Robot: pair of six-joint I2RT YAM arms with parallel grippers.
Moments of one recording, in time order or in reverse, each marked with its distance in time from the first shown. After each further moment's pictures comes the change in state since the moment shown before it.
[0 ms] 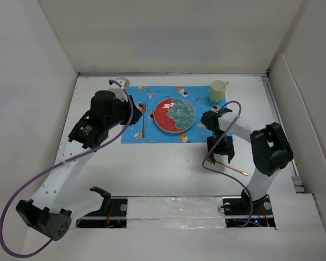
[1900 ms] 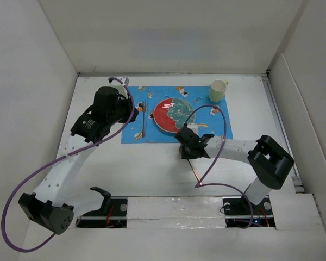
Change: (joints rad) left arm 0.000 0.061 0.064 -0.080 -0.119 0.013; right arm 0.412 -0.085 -0.218 0.810 0.123 0.216
